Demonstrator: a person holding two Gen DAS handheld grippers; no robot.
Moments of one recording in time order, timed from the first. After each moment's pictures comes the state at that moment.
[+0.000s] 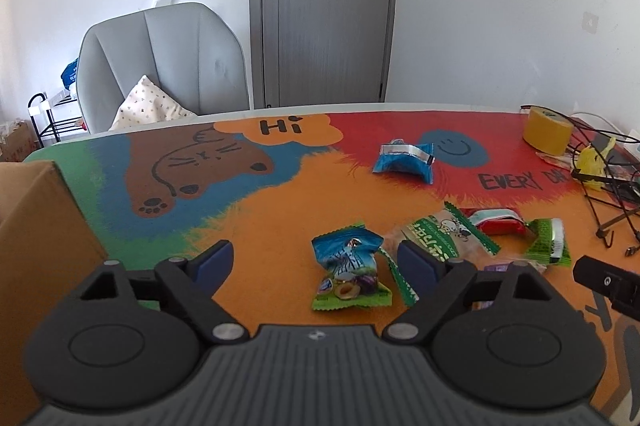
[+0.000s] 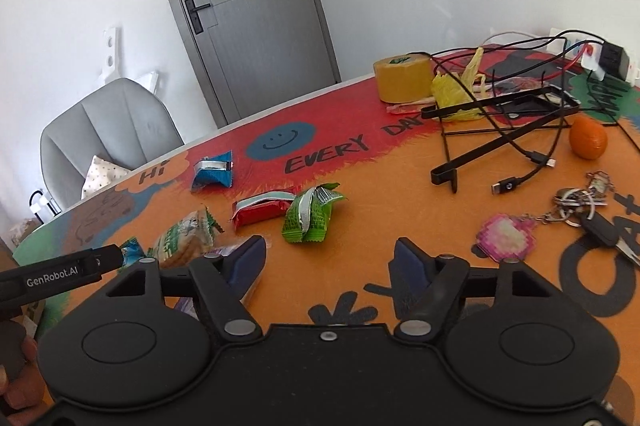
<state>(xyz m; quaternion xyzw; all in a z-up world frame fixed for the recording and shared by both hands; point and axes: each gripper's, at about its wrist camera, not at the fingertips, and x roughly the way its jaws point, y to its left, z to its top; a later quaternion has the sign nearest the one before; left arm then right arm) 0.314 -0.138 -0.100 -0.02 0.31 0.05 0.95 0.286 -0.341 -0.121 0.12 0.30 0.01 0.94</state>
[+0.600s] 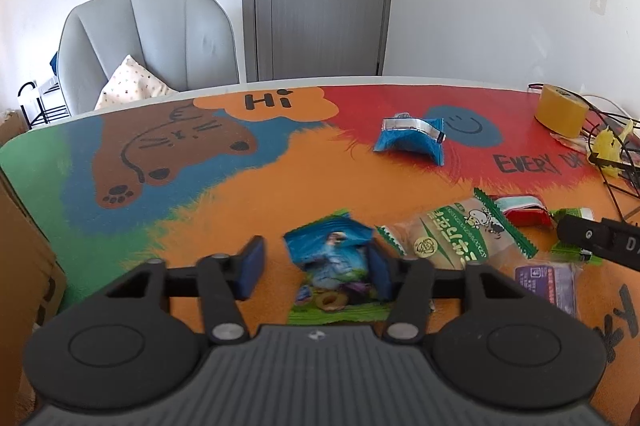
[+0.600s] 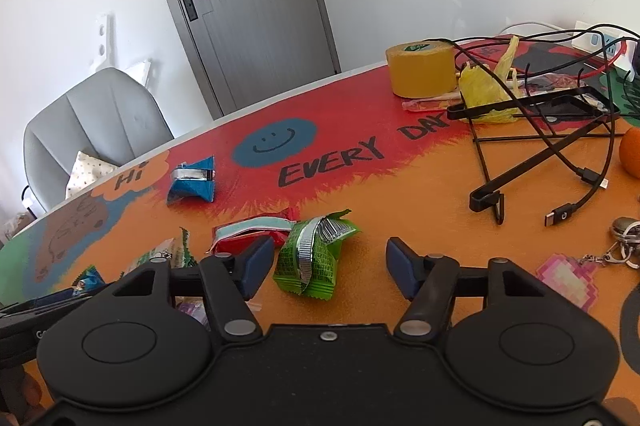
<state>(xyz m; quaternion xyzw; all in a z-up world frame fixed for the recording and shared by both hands) 0.343 -0.141 -0.123 -0.02 0.34 0.04 0.94 0.341 -0.332 -0.140 0.11 0.32 0.01 0.94</state>
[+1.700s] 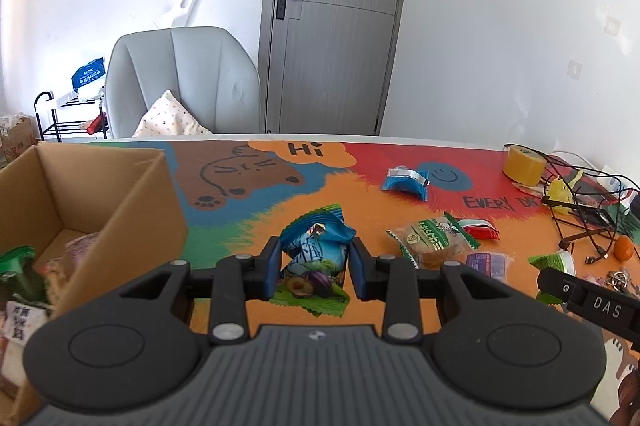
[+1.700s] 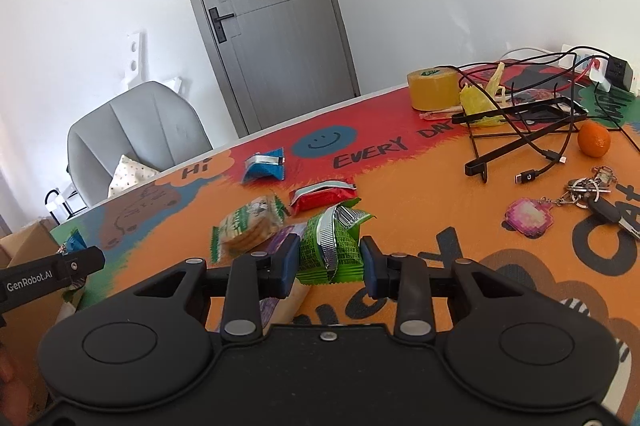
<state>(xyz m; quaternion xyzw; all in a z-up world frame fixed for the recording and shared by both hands) 0.229 -0.100 -0.067 -0.06 0.26 0.04 0.96 0.240 -0.300 -0.104 0.12 0.28 0.03 0.95</state>
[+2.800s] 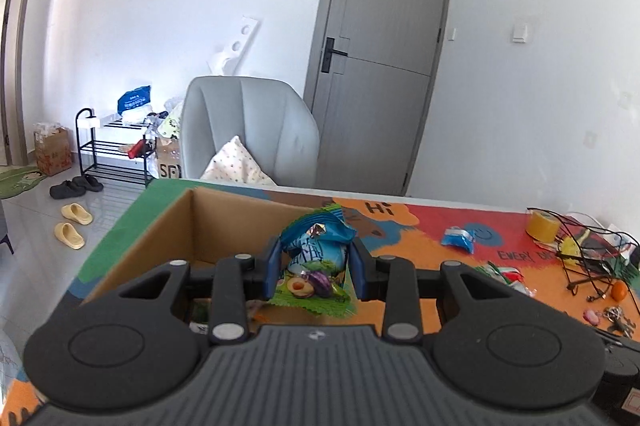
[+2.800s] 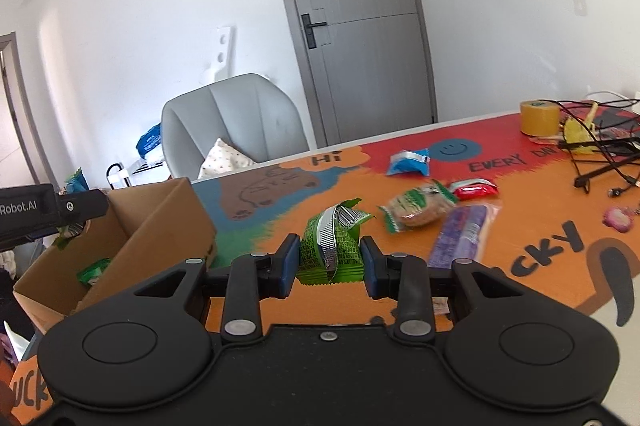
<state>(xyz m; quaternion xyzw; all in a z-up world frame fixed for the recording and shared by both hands) 0.140 0.003 -0.015 -0.09 0.19 0.08 0.97 0.179 -0.187 -0.079 0.07 0.24 0.13 0.96</state>
